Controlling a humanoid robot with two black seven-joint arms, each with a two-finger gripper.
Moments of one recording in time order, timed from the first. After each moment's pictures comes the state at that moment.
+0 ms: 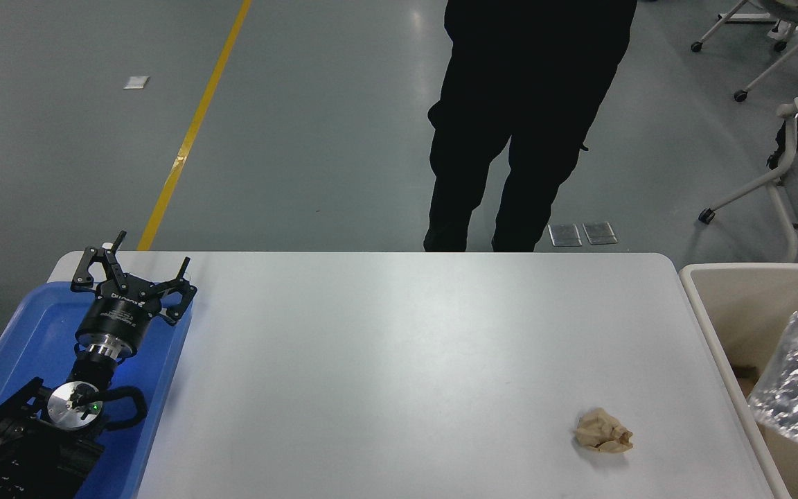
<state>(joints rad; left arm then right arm) -0.53 0.23 -1.14 -0.31 -0.11 -0.79 -0.15 0.63 -0.58 -0.68 0.11 -0.14 -0.01 -0.01</state>
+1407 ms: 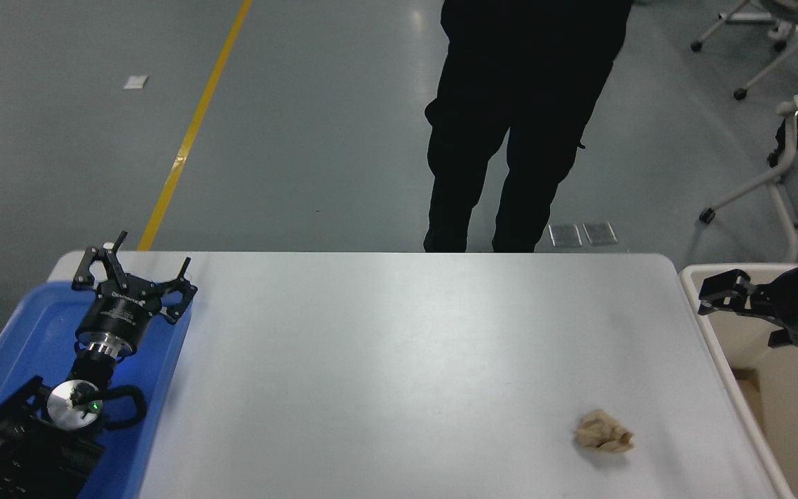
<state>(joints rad) -0.53 0.23 -1.14 -0.31 -0.10 -0.79 -0.14 2.06 -0.57 -1.42 1.42 -0.13 0.55 -0.01</state>
